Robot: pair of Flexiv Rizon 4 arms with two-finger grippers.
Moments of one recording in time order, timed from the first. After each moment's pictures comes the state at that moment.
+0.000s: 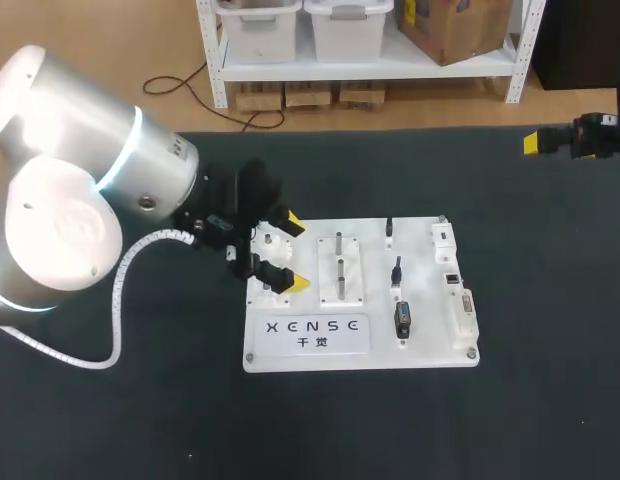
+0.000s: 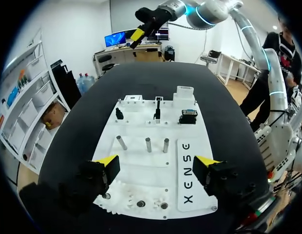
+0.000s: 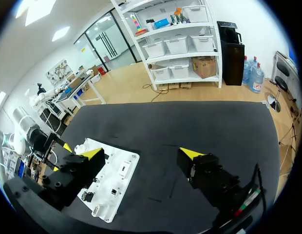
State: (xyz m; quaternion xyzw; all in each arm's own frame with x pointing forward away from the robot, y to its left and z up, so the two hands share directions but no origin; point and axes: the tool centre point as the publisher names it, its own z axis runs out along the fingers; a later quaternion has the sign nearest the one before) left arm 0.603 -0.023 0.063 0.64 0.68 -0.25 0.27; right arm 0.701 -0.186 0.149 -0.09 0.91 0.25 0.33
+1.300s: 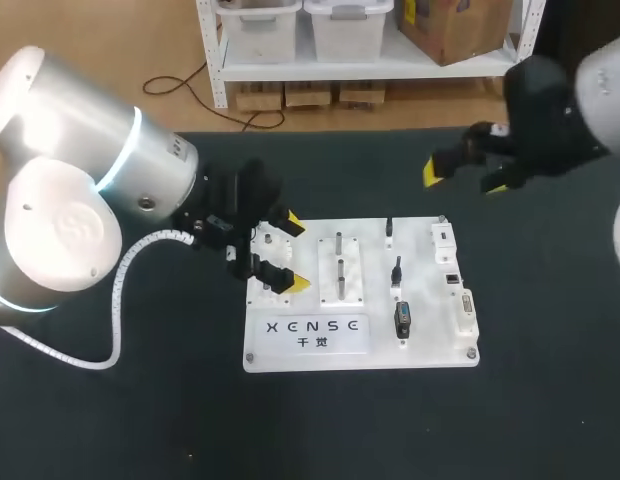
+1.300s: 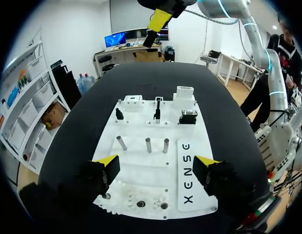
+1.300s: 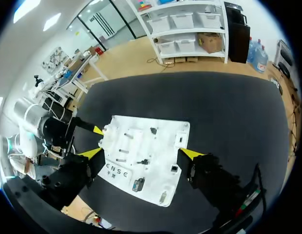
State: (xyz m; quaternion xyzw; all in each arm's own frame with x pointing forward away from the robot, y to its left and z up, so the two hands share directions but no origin) left arm 0.603 -0.023 0.063 0.64 0.68 -0.25 0.27; right arm 0.622 -0.047 0.165 -0.08 0.94 0.24 0.21
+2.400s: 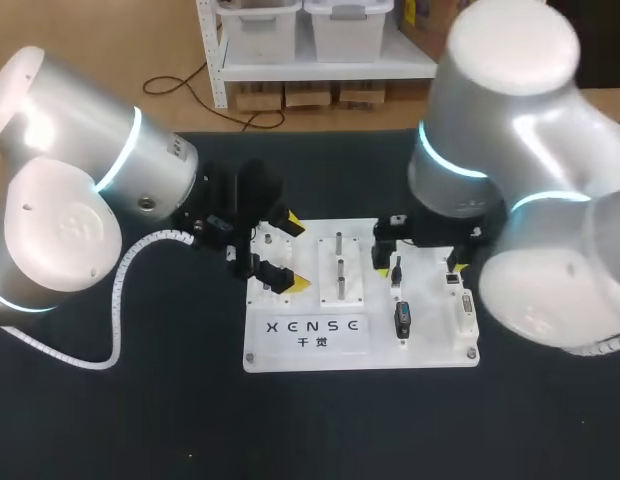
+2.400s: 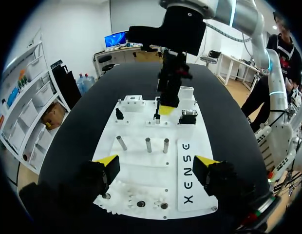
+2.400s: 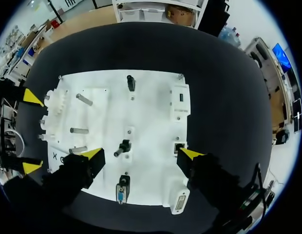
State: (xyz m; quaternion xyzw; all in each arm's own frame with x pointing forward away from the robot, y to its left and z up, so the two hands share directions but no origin) left arm 0.603 -0.022 0.063 0.64 0.68 -0.25 0.27; right arm 0.600 -0.013 0.039 -0.04 0.99 0.02 0.09
